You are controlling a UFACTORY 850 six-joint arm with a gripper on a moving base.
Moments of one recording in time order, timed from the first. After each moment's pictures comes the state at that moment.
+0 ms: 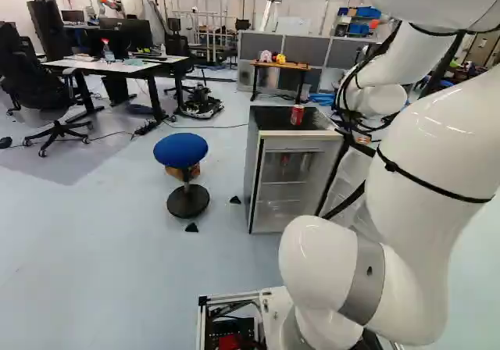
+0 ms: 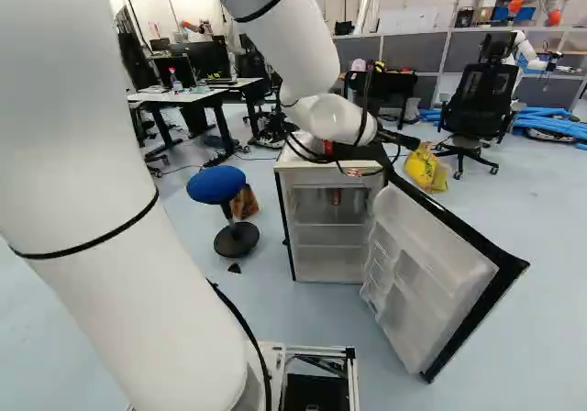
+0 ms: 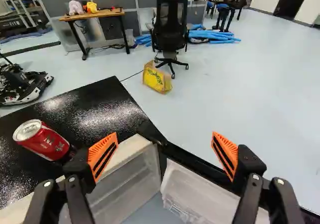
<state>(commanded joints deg) -36.1 -2.6 -44.3 1.0 22.0 0.0</state>
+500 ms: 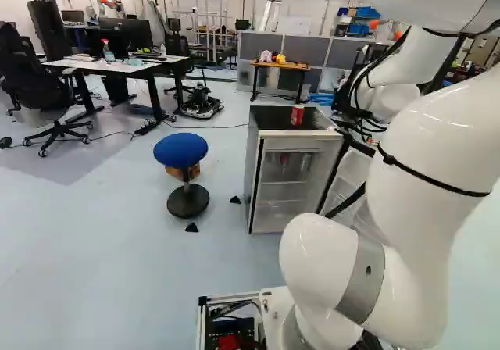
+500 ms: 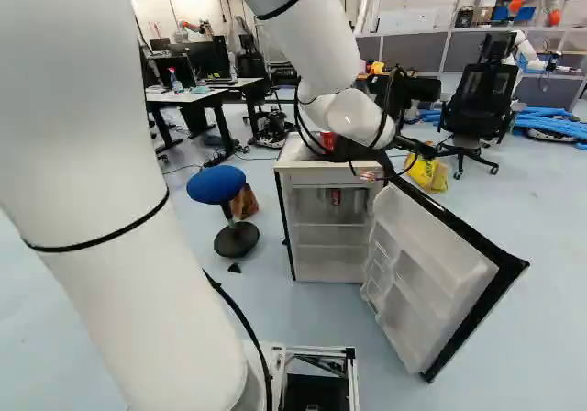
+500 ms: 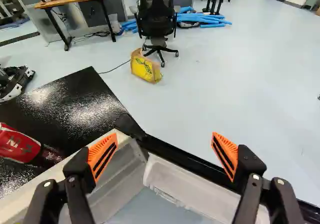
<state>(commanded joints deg) -40.4 -5.4 -47.3 1.0 16.3 0.0</state>
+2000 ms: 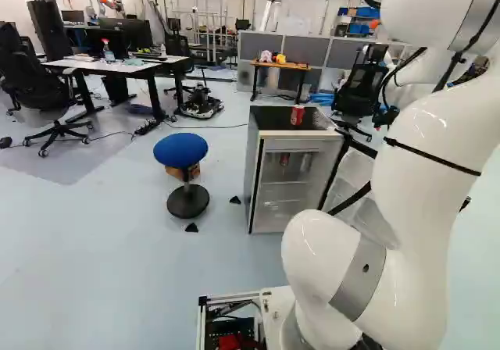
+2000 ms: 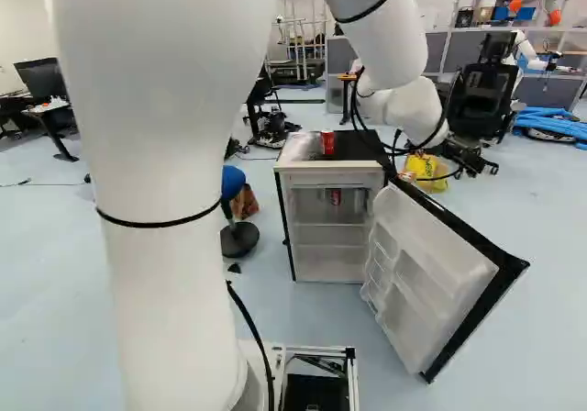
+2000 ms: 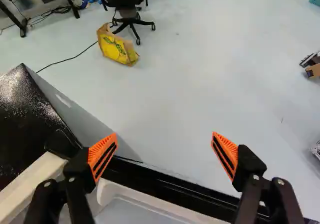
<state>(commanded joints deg) -48.0 -18.1 -63.9 1.0 2.8 0.0</state>
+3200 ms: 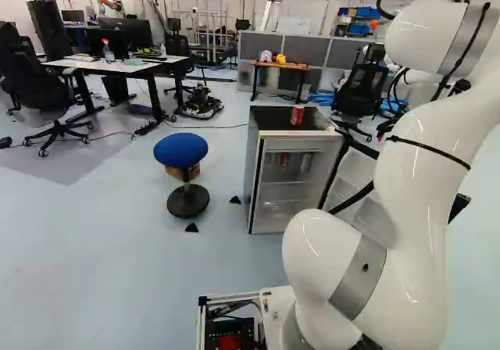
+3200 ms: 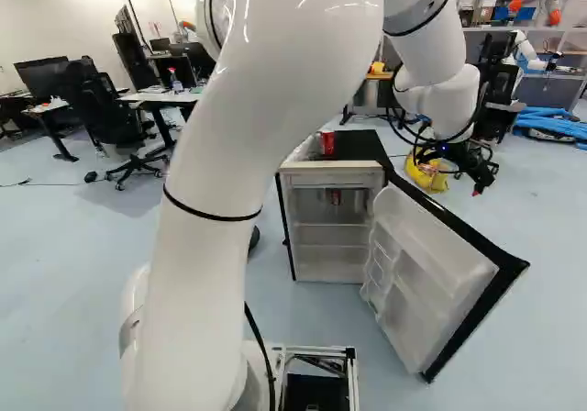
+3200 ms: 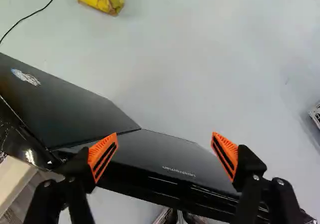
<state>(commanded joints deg) -50.7 -31.3 -82.6 1.0 -22.7 0.0</state>
